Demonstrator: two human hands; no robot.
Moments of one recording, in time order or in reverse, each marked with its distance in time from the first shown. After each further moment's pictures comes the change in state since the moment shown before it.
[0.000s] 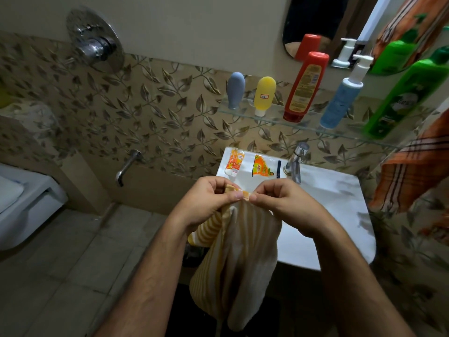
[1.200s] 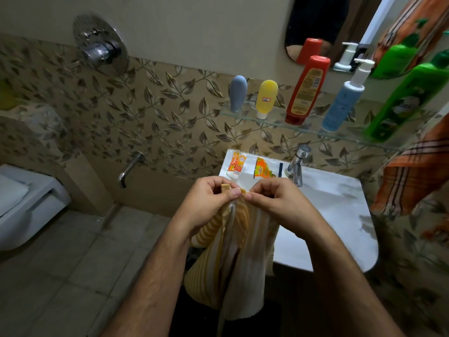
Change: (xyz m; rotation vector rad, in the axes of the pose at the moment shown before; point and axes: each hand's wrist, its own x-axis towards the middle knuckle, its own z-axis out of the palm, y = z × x) left_hand -0.005 0.001 -0.002 0.091 0.160 0.042; right_hand 0.002 -0.005 0.011 -0.078 0.100 -0.092
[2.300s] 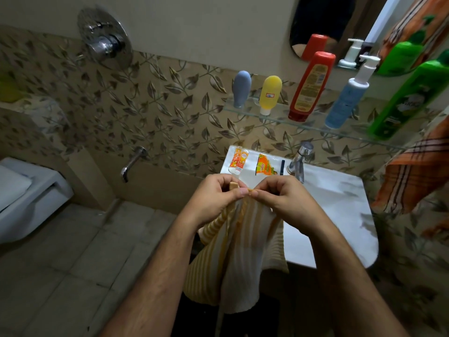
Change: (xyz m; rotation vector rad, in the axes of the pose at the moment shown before) left_hand 0.005 -0.010 0.007 0.065 -0.084 0.032; right_hand -0.001 0.010 -0.003 -0.036 0.008 -0.014
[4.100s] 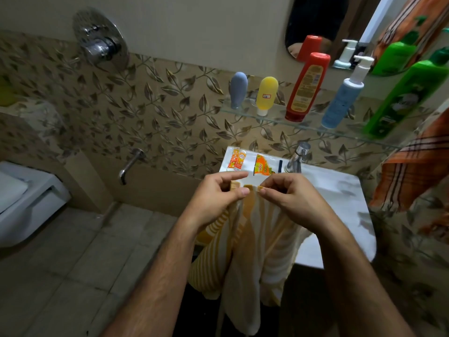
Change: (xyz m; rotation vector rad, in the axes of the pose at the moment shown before) left_hand -0.001 0.003 0.007 -0.097 0.040 0.018; right_hand -0.001 0.003 -0.014 -0.154 0.050 -0.045
